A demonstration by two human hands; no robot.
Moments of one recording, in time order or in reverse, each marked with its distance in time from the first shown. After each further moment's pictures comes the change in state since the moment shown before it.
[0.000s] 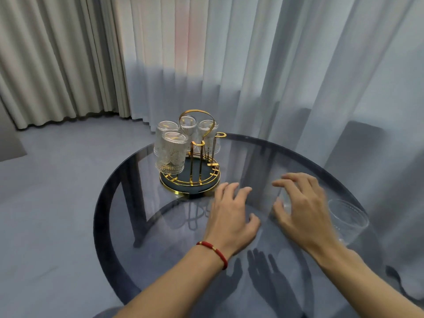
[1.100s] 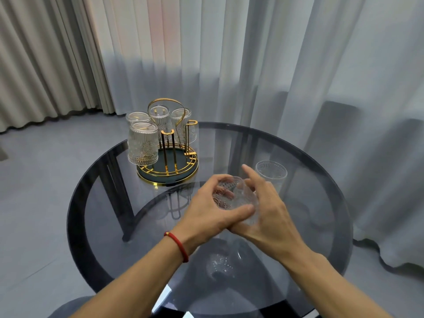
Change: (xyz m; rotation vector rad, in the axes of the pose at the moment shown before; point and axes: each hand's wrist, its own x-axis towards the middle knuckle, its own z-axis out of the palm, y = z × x) left_hand -0.014 0.029 -0.018 -0.745 -0.183 -0.267; right_hand -0.039 -0.016 -0.017 0.538 -0.192 0.016
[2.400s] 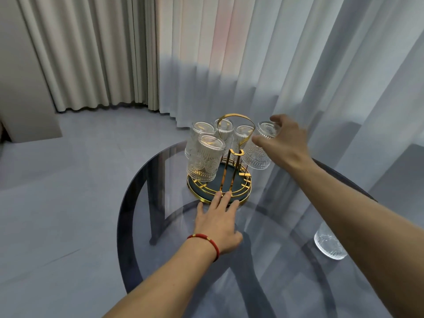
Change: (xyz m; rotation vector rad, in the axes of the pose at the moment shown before) left_hand 0.057 -0.091 -0.095 1.074 -0.103 -0.177; right_hand 0.248 -0.040 0.065 -0.133 0.108 0.127
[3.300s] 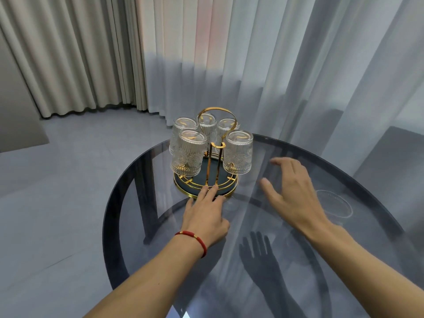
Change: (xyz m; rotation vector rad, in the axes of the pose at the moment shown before) left_hand -0.004 0.013 -0.003 -0.051 0.120 -0.019; right_hand -0.113 0.076 -0.024 -0.231 -0.044 -0.098
